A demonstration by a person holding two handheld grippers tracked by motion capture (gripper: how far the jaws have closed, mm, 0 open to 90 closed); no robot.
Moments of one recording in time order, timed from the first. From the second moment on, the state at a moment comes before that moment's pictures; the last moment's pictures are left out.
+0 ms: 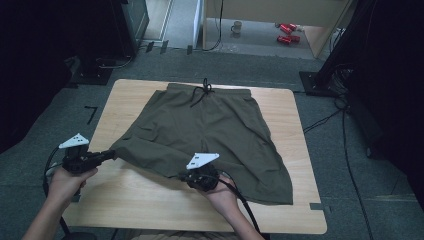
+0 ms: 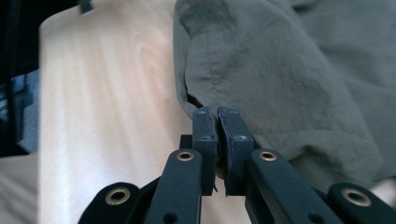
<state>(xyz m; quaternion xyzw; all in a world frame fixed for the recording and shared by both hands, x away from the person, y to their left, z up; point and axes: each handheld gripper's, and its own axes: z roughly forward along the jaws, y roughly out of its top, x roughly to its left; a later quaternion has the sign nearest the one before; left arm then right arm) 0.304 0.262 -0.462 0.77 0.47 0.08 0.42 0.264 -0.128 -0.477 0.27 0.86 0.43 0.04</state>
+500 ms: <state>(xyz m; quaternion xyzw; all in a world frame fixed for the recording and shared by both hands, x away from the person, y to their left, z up) 0.279 0.291 -0.463 0.77 0.48 0.08 0.41 0.224 -0.109 -0.494 0.24 0.87 0.42 -0.01</state>
